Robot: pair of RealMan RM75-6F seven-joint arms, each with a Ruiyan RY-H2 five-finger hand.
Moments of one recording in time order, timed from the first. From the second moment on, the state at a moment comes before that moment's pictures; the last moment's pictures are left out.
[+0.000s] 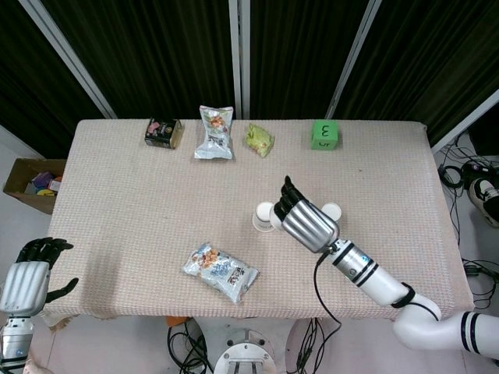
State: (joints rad) left arm 0.00 -1.21 0.01 -1.58 1.55 1.57 0.10; right arm 0.73 -1.21 0.24 -1.88 -1.44 0.87 -1.21
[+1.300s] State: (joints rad) left arm 0.03 -1.24 0.01 -1.52 1.52 1.56 0.04; right arm 1.06 -1.47 0.06 -1.65 -1.05 0.89 -1.56
